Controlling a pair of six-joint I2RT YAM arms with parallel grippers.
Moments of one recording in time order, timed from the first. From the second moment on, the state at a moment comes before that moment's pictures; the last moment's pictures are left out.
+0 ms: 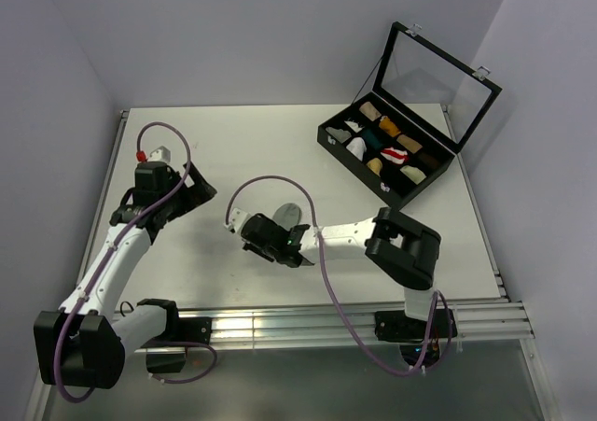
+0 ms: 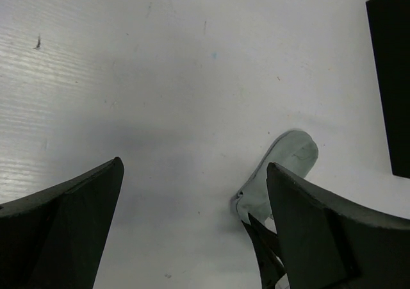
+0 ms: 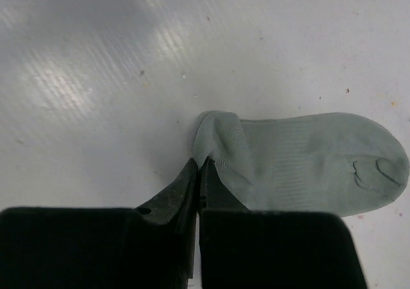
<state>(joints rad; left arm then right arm) -0.10 1.06 0.77 -0.40 0.09 -0.59 1.15 1.88 1.08 -0.07 0.31 -0.07</state>
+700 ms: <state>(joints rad) -0.37 1.19 0.67 -0.26 0.16 -0.77 0.78 1.83 0.98 0.10 -0.50 0.23</state>
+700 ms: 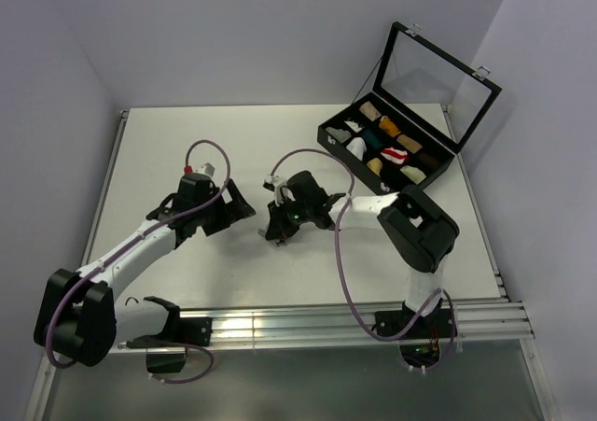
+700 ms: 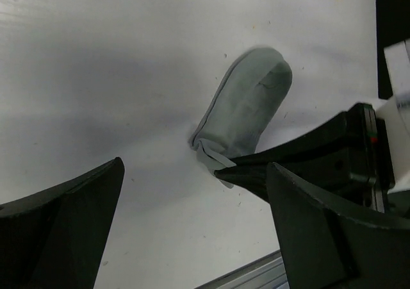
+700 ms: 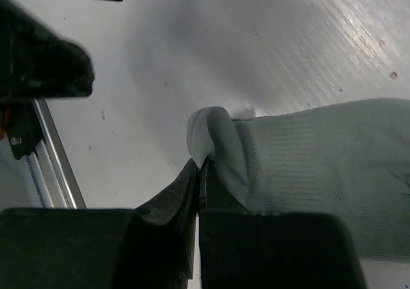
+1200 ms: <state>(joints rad) -0.45 1.31 0.65 -0.21 0.15 -0.81 0.59 2.03 0.95 0.38 -0.86 0.55</state>
